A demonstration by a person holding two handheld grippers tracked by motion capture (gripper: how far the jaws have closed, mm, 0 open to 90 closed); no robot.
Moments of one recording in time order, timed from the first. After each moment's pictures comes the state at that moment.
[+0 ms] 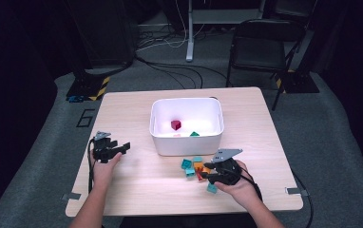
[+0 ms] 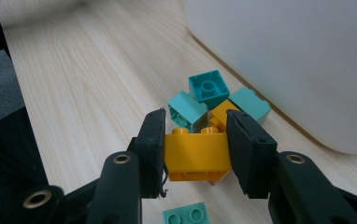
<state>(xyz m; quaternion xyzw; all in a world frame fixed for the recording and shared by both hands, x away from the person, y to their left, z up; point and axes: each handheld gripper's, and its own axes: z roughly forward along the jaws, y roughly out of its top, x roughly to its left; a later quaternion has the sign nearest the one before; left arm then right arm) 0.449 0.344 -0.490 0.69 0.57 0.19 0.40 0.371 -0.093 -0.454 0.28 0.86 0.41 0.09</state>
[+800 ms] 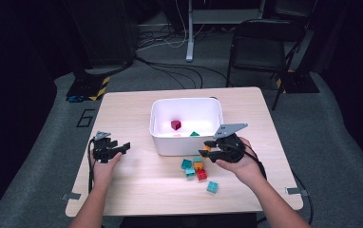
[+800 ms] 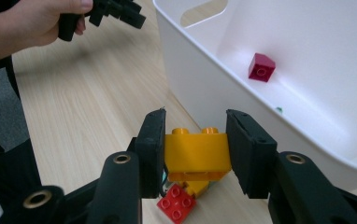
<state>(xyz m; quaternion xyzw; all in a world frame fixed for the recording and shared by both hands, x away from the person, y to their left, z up) 0.449 0.344 -0.490 0.69 0.56 0.19 0.40 0.402 -0.093 -0.378 0.26 0.86 0.43 0.11</state>
